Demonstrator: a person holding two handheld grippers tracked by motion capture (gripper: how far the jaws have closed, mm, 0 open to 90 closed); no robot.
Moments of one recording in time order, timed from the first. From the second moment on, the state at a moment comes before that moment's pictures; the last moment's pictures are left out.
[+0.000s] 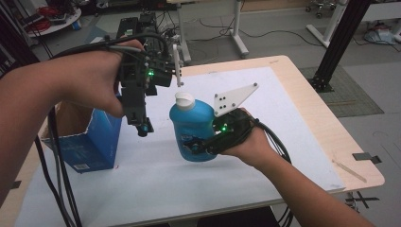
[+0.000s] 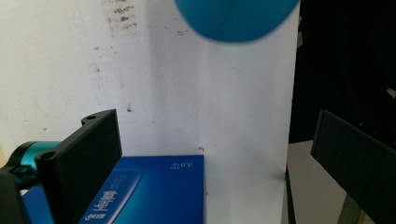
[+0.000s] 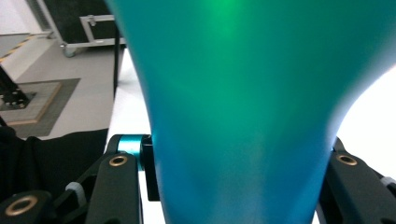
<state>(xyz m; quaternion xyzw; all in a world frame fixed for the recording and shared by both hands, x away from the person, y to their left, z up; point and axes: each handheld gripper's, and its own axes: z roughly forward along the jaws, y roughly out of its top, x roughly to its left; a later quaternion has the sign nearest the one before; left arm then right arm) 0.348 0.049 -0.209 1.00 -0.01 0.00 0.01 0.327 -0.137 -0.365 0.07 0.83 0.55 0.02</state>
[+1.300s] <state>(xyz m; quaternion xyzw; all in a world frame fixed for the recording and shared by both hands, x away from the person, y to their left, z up) 0.331 0.030 -0.225 1.00 0.00 -0.02 0.01 0.328 -0.083 -0.359 0.01 0.83 0.56 -0.03</state>
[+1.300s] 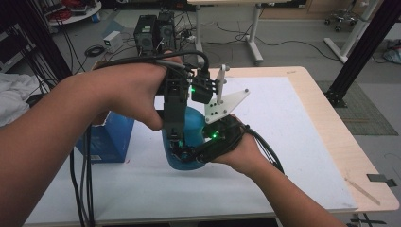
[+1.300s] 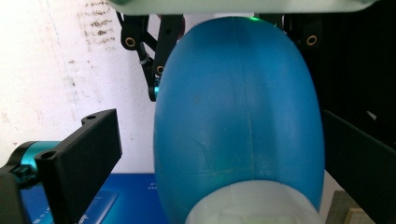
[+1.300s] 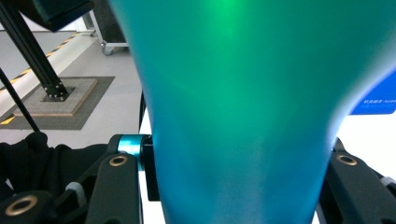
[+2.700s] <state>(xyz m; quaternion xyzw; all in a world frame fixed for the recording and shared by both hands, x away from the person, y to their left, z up) 0.328 0.025 -0.225 1.00 0.00 -0.01 0.02 0.328 -0.088 -0.357 0.01 0.83 0.56 -0.02</state>
